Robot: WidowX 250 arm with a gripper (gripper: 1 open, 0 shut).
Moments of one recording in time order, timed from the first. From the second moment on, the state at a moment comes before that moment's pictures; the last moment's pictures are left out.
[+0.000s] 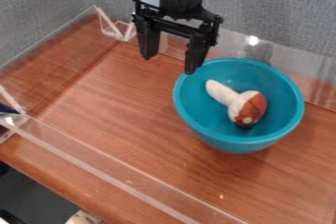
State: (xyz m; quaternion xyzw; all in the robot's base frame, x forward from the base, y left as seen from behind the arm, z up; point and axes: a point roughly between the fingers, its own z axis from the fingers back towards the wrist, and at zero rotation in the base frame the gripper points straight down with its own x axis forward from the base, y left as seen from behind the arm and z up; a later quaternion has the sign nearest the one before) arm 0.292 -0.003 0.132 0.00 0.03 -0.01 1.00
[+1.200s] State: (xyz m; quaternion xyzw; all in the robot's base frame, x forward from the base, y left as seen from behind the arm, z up) arm 0.335 -0.149 0.033 -0.01 0.03 -0.22 0.98
